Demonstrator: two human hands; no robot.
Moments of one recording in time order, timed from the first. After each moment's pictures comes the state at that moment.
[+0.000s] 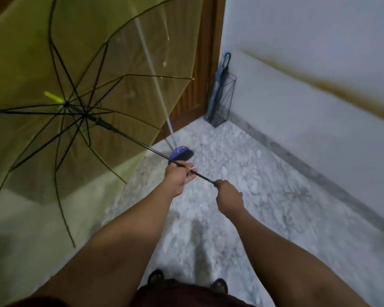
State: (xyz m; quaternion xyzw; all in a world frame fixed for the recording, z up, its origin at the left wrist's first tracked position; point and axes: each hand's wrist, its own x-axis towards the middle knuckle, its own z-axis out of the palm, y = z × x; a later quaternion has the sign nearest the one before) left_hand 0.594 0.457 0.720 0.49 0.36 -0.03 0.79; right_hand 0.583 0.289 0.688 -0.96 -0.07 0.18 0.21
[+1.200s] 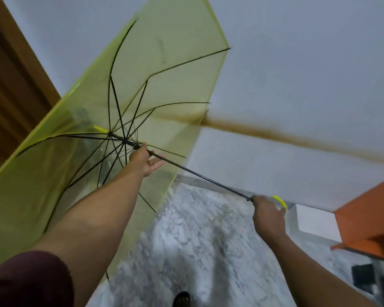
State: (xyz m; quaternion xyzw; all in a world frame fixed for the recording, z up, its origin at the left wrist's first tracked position) left_hand 1.103 0.136 0.772 0.51 0.24 -0.22 0.80; right_hand 0.825 -0.139 0.725 -0.96 0.28 0.01 0.07
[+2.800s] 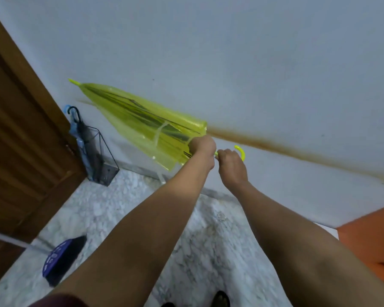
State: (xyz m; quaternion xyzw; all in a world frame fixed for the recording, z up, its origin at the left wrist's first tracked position) left_hand 1.069 -0.119 0.866 0.64 0.21 -0.21 0.71; right_hand 1.026 -0.203 0.777 -0.97 0.10 -0.14 0.16
